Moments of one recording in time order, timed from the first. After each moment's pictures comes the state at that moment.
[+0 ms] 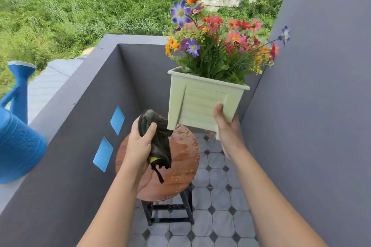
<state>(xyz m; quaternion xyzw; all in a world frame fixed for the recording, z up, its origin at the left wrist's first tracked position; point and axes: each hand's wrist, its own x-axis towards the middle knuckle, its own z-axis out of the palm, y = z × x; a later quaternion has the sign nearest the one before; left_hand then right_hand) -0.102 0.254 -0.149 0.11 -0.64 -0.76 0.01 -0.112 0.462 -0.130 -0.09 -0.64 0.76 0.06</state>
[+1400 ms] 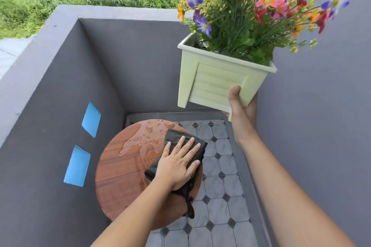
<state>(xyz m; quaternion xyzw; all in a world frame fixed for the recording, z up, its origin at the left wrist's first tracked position) -0.165 0.298 -0.304 -0.27 -0.95 -0.10 -0.12 -0.200 0.468 -0.166 -0.11 -0.67 0.70 0.24</state>
